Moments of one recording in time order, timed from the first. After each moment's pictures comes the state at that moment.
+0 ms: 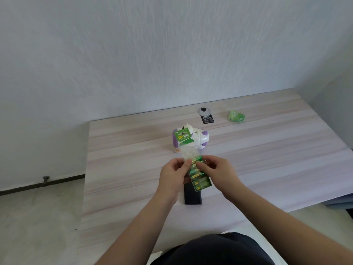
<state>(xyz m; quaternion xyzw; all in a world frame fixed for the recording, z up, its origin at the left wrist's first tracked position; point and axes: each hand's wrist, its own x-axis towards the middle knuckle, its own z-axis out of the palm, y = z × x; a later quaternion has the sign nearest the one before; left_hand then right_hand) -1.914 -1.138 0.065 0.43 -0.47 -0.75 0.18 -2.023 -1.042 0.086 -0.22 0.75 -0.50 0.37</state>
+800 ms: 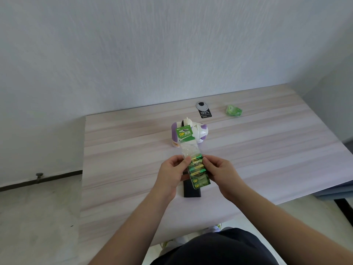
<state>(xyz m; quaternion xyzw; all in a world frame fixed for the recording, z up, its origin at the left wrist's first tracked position) -1.901 -1.140 0.065 0.42 -0.44 -0.78 0.13 -2.008 -1.030 0.078 -0.11 0.68 -0.57 0.45</state>
